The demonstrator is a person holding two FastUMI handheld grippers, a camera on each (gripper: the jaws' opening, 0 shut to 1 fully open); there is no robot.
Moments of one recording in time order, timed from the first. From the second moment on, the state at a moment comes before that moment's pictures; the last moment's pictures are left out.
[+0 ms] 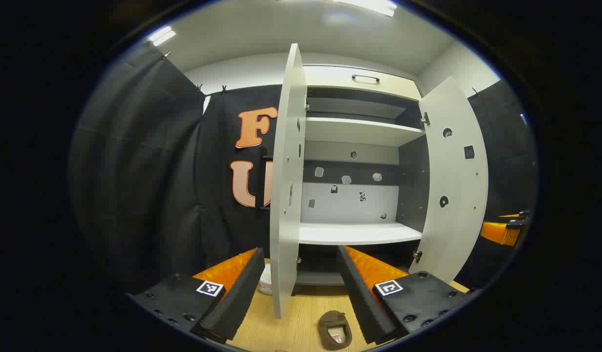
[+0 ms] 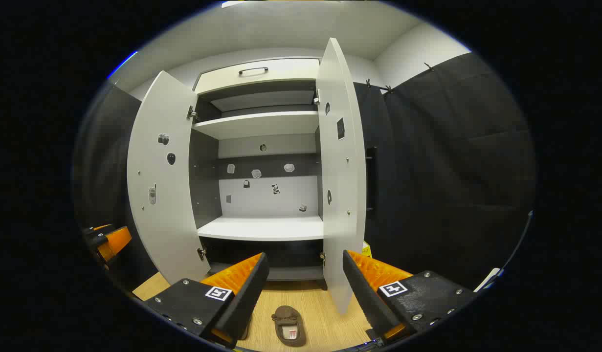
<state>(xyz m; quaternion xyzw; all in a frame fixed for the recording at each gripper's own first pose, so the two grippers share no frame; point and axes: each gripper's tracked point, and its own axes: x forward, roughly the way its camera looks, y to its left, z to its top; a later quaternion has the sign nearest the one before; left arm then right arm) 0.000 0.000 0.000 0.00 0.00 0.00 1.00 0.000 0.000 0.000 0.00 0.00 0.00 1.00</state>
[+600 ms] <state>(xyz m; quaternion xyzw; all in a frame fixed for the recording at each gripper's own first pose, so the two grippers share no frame) -0.004 0.001 0.002 0.01 0.00 0.00 1.00 -0.001 0.004 -0.004 -0.01 0.00 0.00 1.00</state>
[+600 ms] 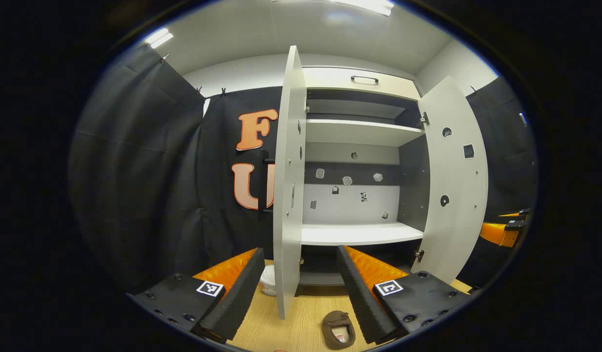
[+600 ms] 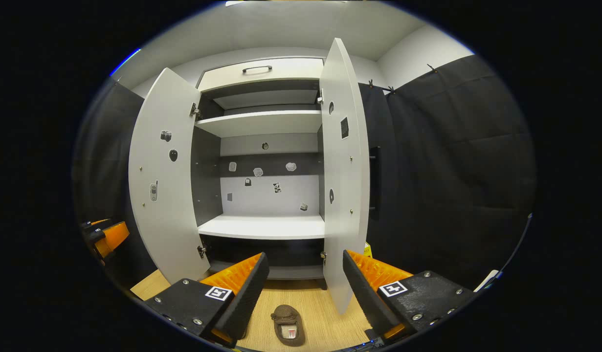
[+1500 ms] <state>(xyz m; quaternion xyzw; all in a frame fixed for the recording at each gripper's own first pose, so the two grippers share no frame) -0.002 0.012 -0.004 0.00 0.00 0.01 1.00 0.027 0.009 -0.089 -0.04 0.08 0.01 1.00</state>
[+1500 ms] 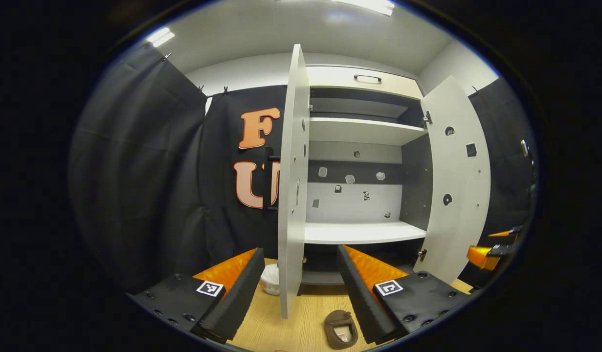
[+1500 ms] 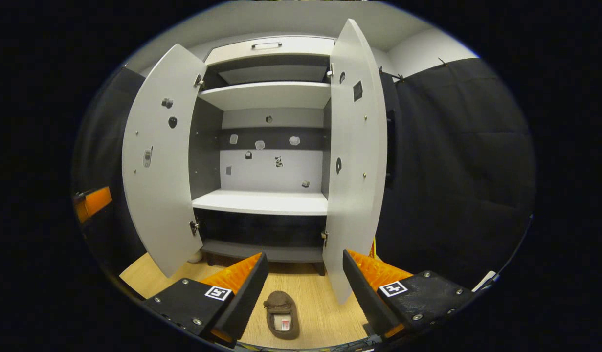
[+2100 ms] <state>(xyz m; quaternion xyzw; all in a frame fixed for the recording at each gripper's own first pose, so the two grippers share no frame) 0.005 0.045 -0.032 0.00 0.03 0.04 1.00 0.068 0.014 -0.306 -0.04 0.28 0.02 0.96</state>
